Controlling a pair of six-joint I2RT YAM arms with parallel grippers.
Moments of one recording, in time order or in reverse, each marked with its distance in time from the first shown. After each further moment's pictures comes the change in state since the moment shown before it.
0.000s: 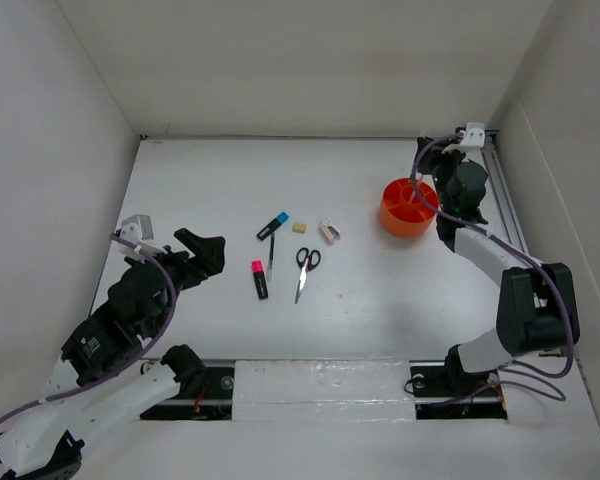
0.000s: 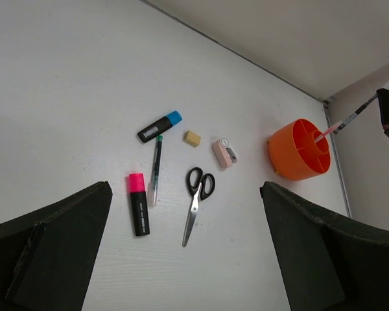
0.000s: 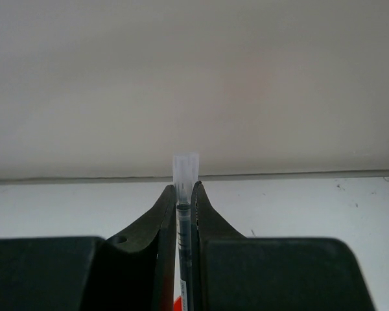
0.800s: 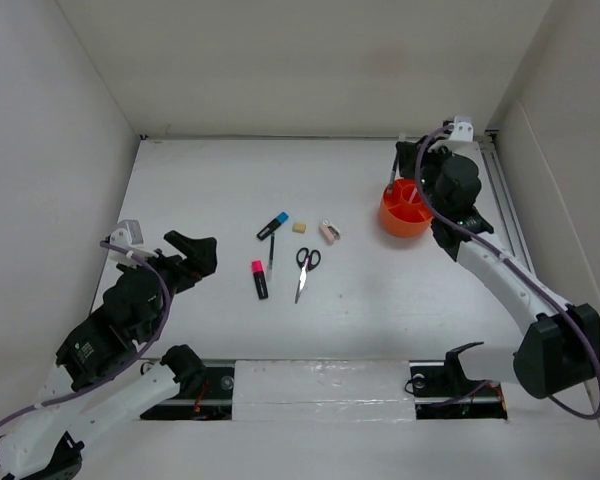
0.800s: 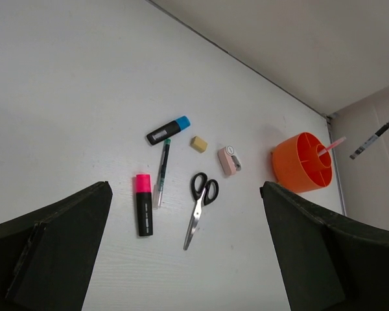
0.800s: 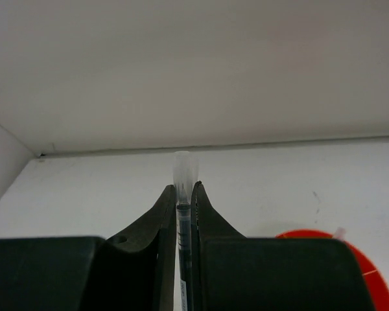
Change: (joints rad) left arm 0.000 -0.026 0.007 -0.051 -0.056 -0.055; right arm 0.210 -0.193 0.117 -0.453 0.119 0.111
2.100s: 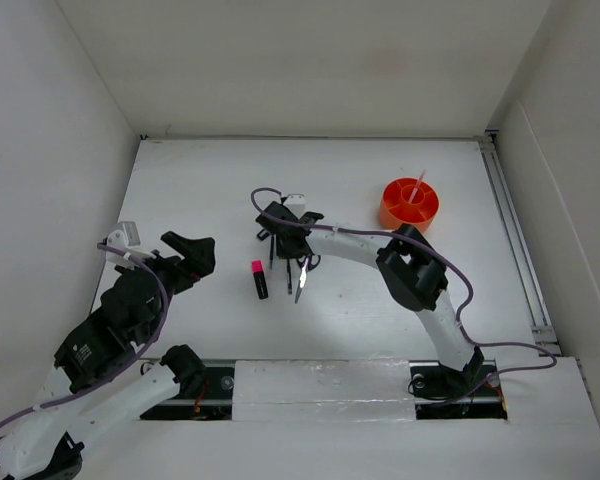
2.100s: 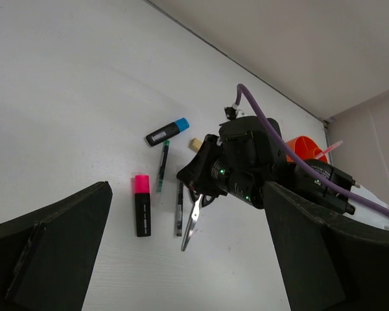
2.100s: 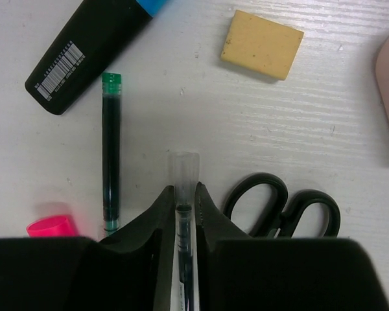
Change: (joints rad) left arm 0.000 -0.009 0.001 -0.006 -0.005 -0.014; right arm 0.596 0.929 0.713 -0.919 0.262 0.482
